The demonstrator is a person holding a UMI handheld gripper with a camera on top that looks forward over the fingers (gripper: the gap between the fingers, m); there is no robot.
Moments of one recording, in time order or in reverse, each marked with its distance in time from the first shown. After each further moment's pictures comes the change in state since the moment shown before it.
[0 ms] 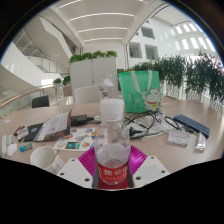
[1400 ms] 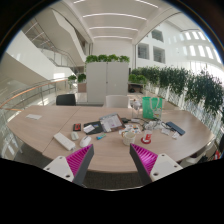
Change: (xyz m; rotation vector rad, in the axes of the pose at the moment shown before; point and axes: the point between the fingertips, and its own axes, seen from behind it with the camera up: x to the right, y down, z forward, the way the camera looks) arm -0.284 -0.082 -0.494 -0.059 -0.013 -0.091
